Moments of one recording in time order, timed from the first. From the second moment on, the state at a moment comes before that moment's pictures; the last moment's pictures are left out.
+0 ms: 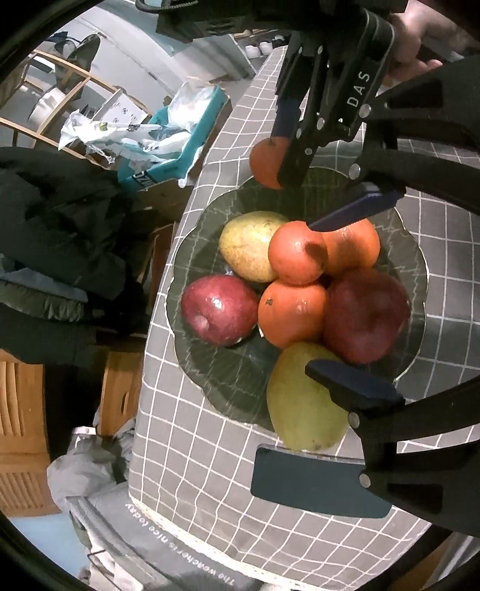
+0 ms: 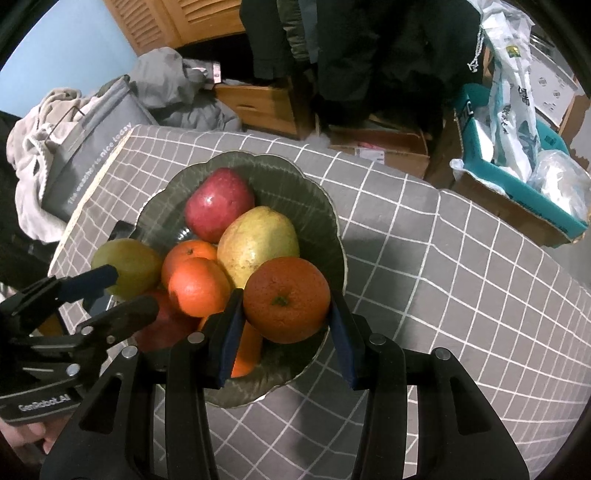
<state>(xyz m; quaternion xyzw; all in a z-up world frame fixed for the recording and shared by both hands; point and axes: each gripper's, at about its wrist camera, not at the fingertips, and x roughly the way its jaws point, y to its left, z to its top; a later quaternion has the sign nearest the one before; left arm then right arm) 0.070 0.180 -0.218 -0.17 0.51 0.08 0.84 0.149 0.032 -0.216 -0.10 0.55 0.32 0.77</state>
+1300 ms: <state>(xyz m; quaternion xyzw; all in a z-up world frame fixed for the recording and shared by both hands) 0.025 0.148 -0.076 -0.13 0.38 0.09 0.91 0.102 -0.037 -0.048 -0.09 0.37 0.26 0.89</state>
